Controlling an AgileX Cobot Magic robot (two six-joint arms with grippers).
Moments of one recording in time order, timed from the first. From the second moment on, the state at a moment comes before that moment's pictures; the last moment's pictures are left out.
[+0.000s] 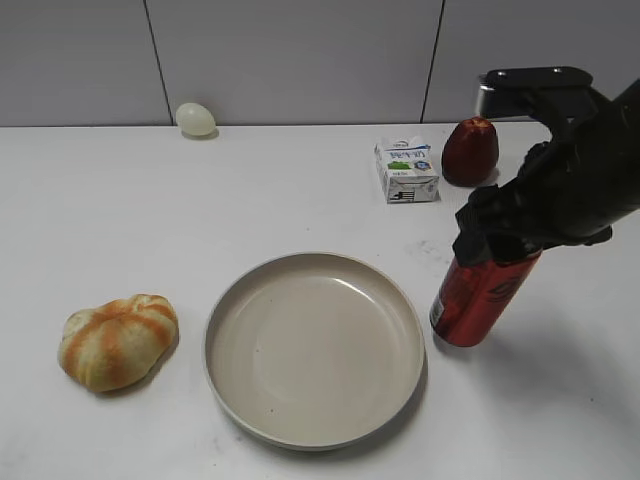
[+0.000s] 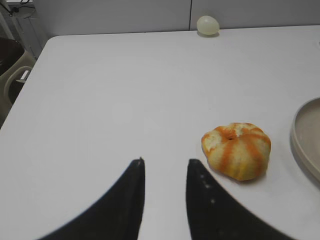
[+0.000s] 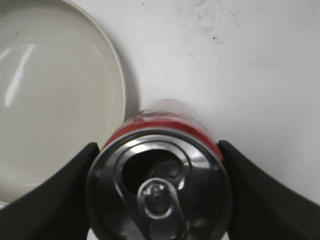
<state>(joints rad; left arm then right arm) -0.07 -0.01 -0.50 -0.05 1.04 0.08 0.44 1.48 -0.91 0.10 0.63 0.09</state>
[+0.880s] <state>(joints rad) -0.07 -0.01 -0.50 -0.05 1.04 0.08 0.41 1.64 -1.24 0.09 0.79 0.07</state>
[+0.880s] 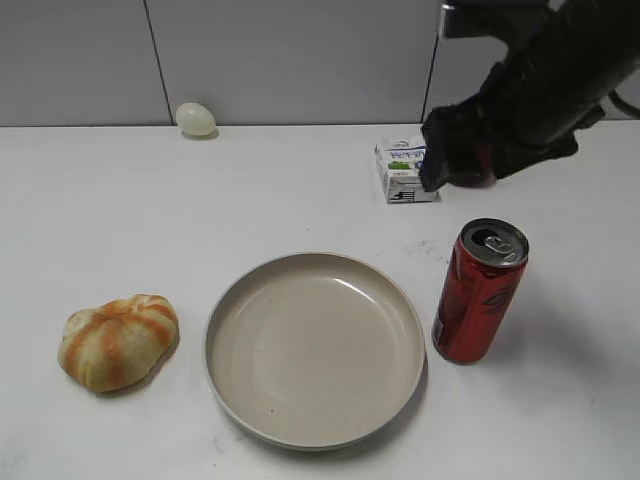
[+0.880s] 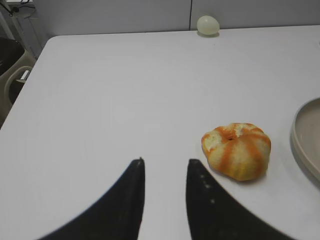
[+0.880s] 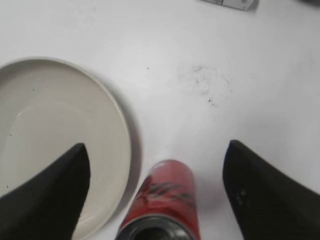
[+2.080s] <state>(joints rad) -0.07 -0.01 -0.50 -0.05 1.04 0.08 0.06 1.23 -1.06 0.03 1.17 0.05</state>
